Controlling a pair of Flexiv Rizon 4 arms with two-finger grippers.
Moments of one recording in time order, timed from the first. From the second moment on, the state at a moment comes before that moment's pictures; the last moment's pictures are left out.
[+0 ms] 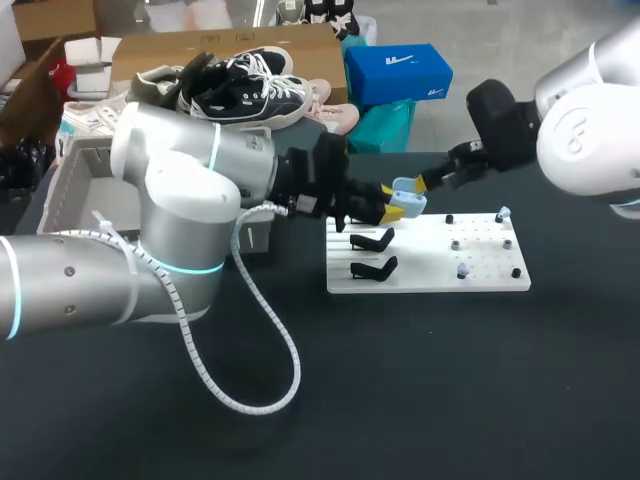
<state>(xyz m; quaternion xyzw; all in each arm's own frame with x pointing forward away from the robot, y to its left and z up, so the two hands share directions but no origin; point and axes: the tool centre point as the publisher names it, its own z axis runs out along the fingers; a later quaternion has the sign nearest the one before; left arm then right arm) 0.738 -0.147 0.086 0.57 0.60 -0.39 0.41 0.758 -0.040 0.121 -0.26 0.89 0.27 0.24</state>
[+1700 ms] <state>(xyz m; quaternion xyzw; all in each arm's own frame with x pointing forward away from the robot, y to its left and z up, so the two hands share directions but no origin) 0.766 -0.177 0.109 0.56 0.50 -0.41 0.51 0.764 -0.167 0.043 -0.28 0.93 0.07 0.21</state>
